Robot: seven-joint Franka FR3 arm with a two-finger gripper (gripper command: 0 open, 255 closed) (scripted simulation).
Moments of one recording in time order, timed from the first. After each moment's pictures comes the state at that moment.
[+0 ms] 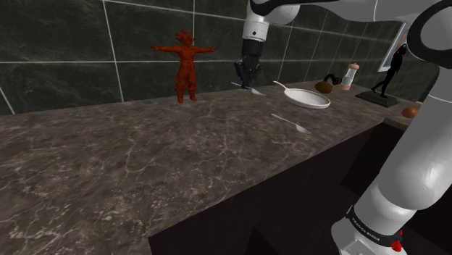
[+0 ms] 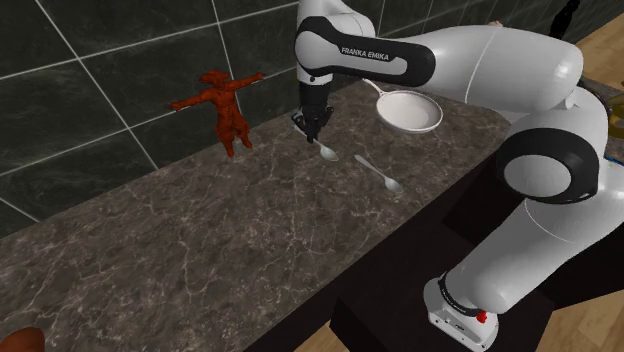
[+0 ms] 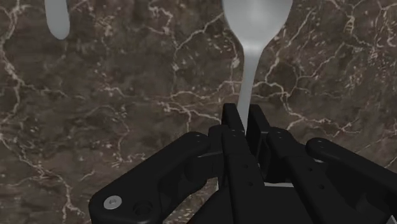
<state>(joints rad) -0.06 0.07 0.14 -1.63 0.16 1.59 0.17</state>
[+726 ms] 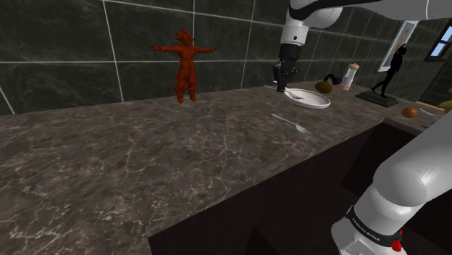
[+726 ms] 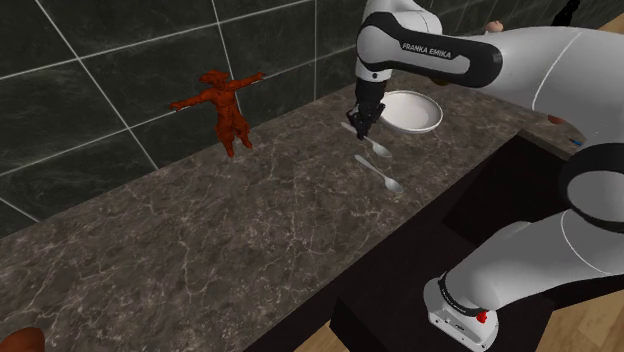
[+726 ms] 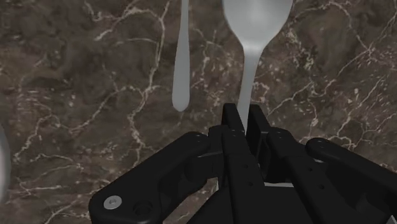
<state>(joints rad) -0.17 -0.20 0.02 -1.94 0.15 1.58 -0.06</state>
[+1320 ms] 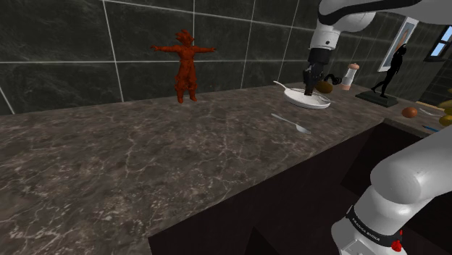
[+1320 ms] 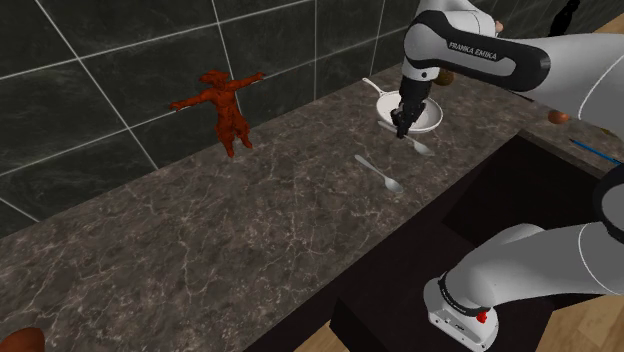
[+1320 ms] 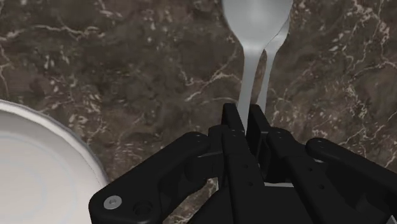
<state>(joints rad) -0.25 -0.36 -0.10 -2.09 0.08 1.55 -0.25</state>
